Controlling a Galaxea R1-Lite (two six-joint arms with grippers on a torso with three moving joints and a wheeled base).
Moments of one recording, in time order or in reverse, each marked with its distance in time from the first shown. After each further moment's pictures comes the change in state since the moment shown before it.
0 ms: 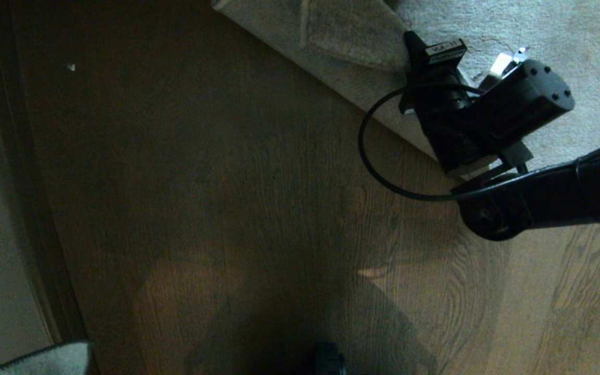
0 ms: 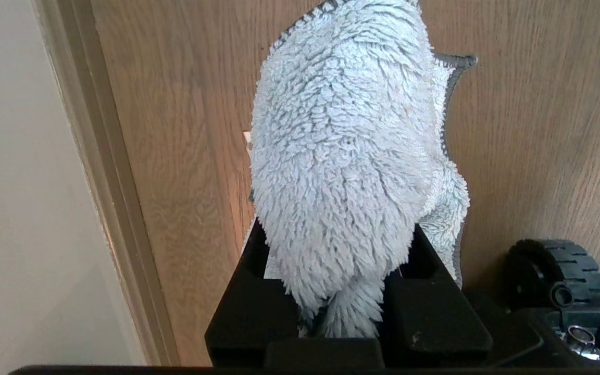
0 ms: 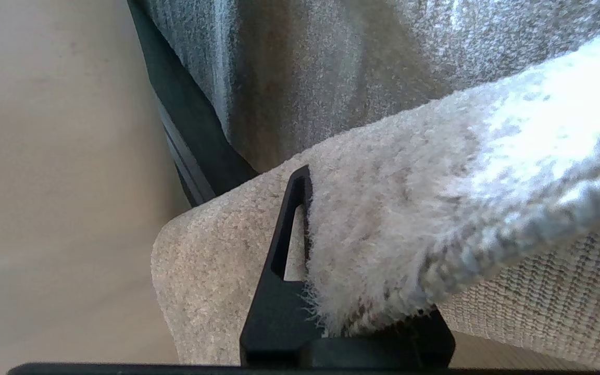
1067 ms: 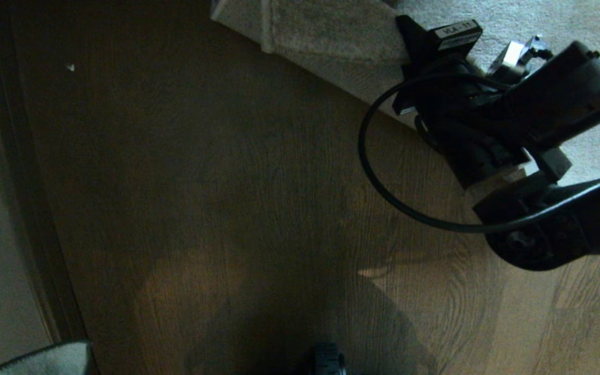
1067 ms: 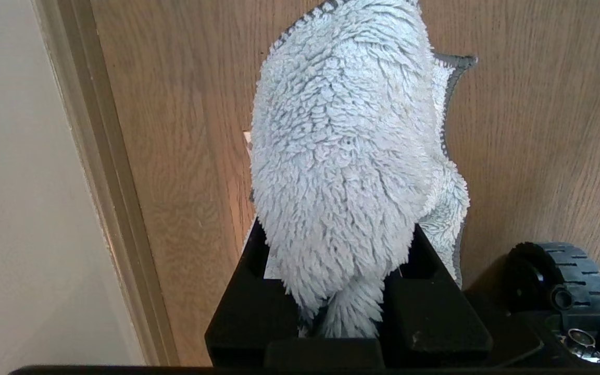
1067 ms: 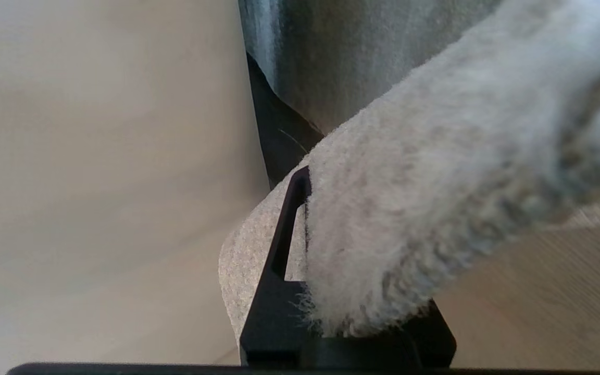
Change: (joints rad) left arm 0.000 -0.008 0.000 -0.001 0.000 0.000; right arm 0.170 -0.141 0.118 0.004 0.018 0.002
